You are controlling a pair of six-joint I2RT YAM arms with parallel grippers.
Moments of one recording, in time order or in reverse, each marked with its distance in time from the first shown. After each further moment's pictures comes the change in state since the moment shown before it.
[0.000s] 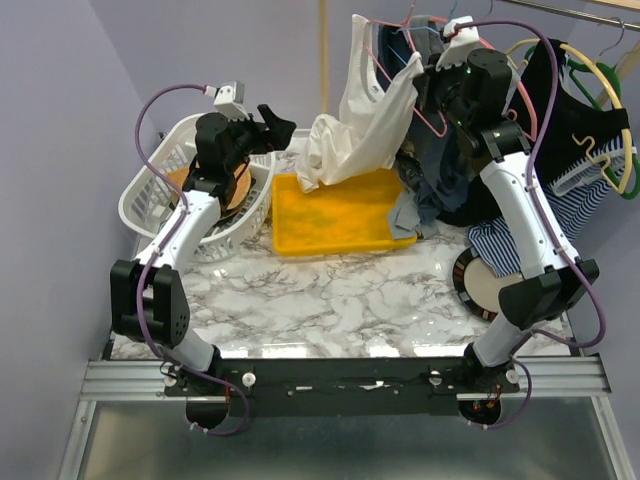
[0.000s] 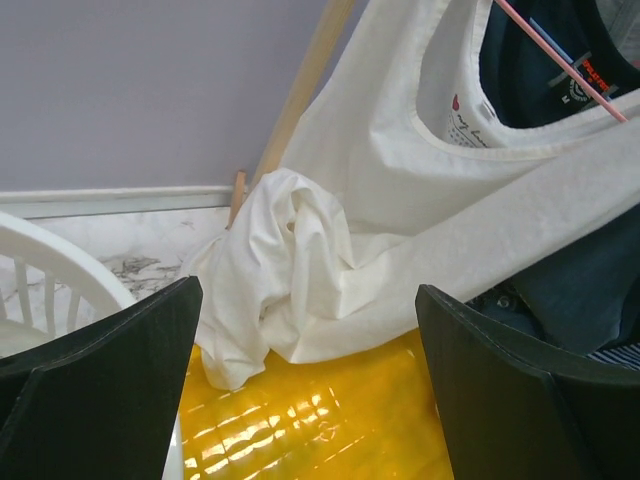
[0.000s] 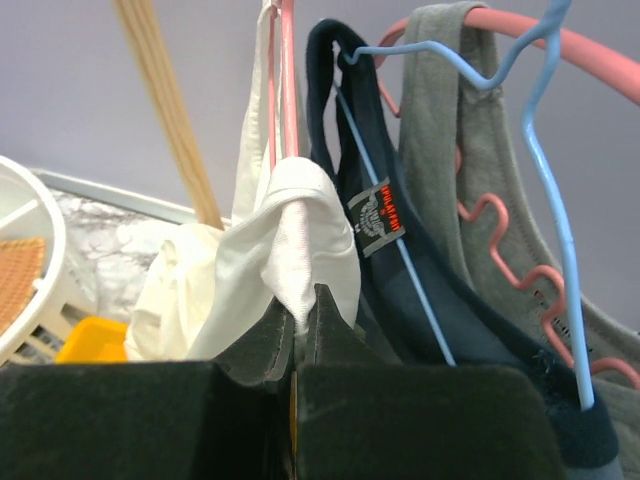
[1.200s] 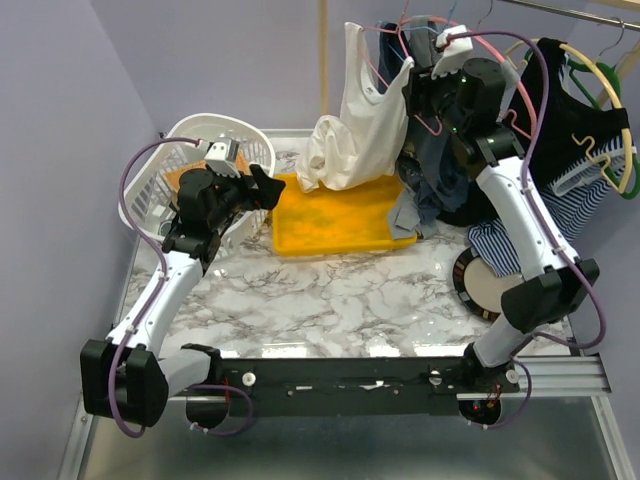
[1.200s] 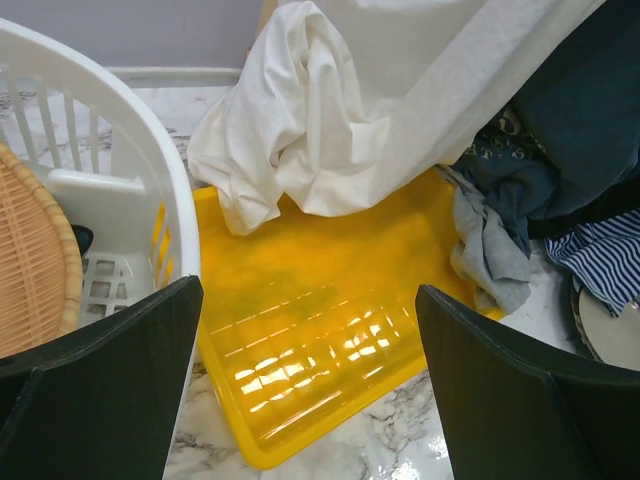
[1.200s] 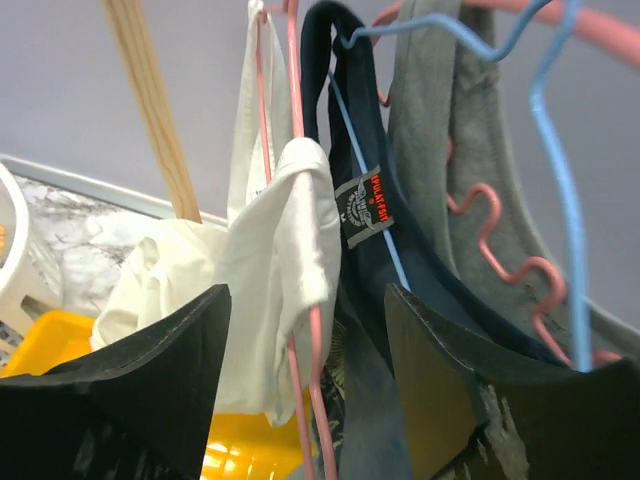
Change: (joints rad) left arm 0.001 -0.429 -0.437 -0.114 0.047 0.120; right arm 0.002 0.002 -0.087 0.086 0.030 -0.058
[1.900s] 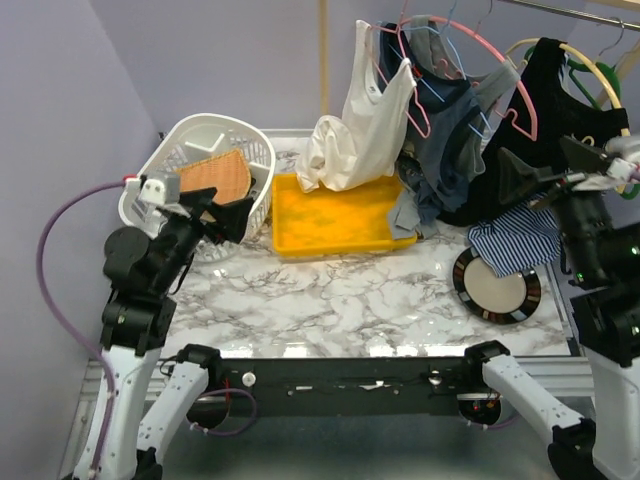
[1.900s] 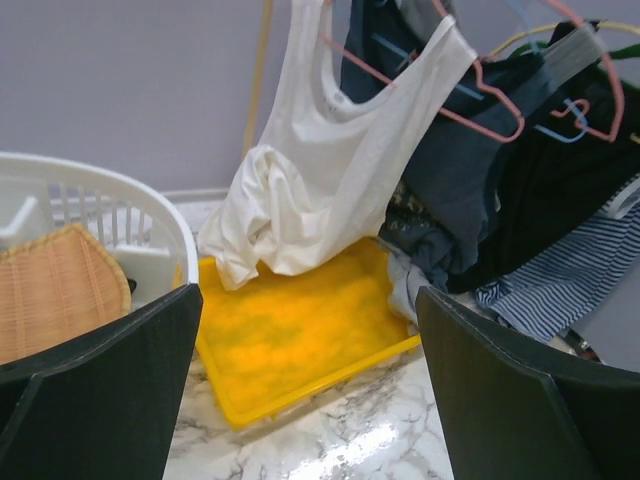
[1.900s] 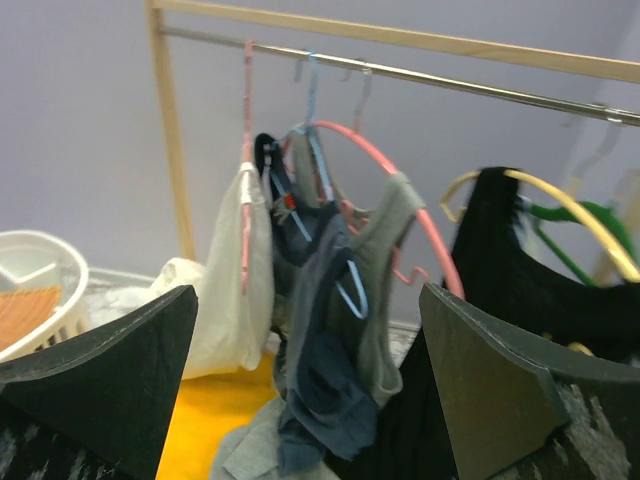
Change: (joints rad) left arm 0.005 -0.499 0.111 -0.396 -0.054 0.010; right arm -0.043 -0.879 -0.386 -0.143 0.020 -0.022
